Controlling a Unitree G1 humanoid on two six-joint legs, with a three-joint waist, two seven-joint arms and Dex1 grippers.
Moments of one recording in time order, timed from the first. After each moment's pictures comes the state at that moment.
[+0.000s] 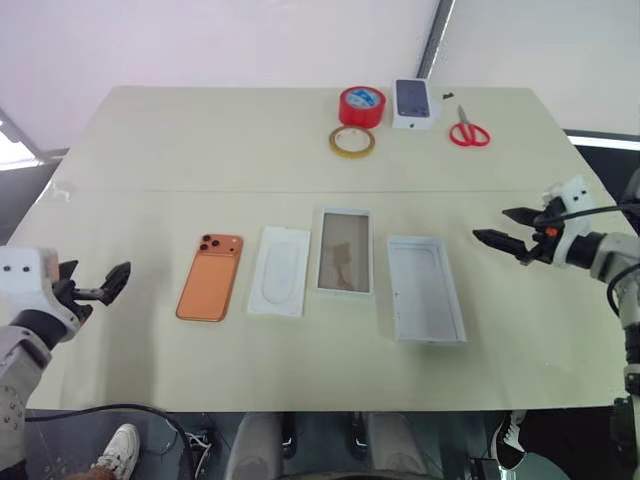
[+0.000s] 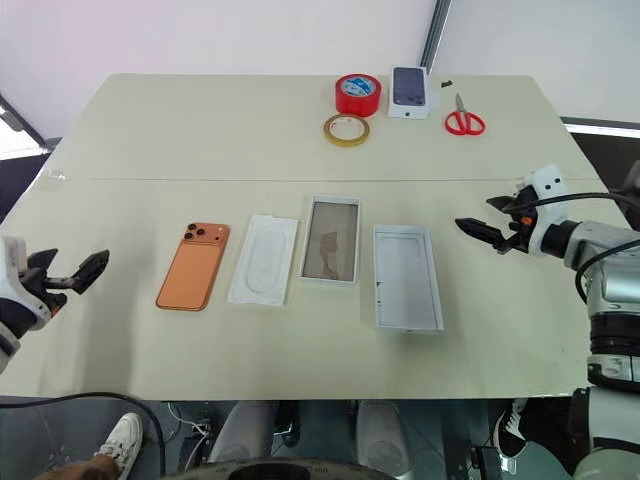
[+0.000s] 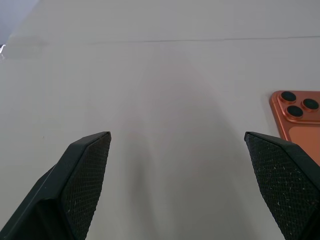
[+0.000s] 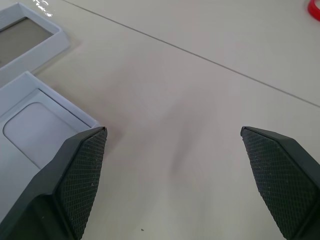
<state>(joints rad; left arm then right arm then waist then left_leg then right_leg) 0.14 0.63 0.66 -0.39 -0.57 0.72 -0.37 -0.48 -0.87 -0.21 0.38 0.33 0.44 1.00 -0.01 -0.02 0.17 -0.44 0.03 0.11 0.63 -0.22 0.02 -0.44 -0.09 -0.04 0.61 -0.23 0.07</state>
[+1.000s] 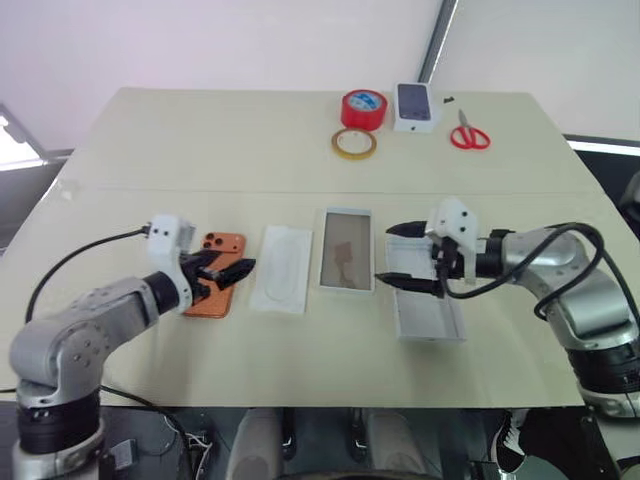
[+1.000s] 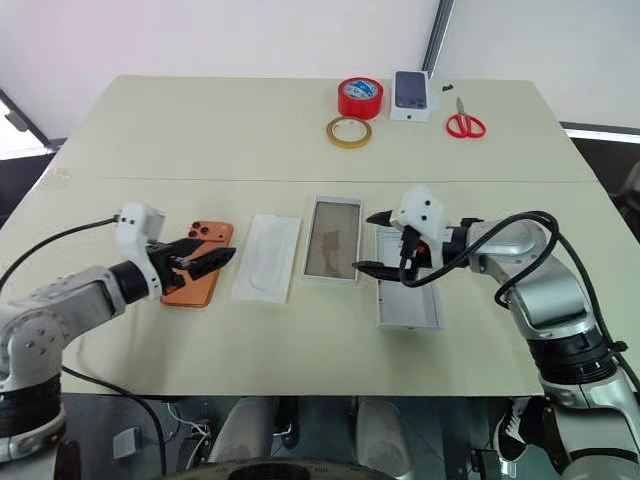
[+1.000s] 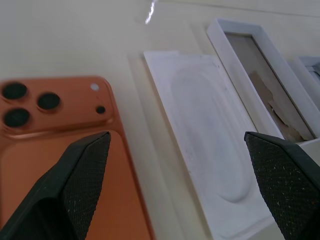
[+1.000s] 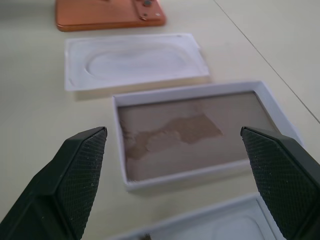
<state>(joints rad) -0.26 0.52 0.33 -0.43 -0.88 1.29 -0.25 -0.41 -0.77 0.09 -0.29 0.36 0.55 1.03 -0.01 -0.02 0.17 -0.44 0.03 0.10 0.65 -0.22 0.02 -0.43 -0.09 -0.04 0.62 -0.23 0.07</state>
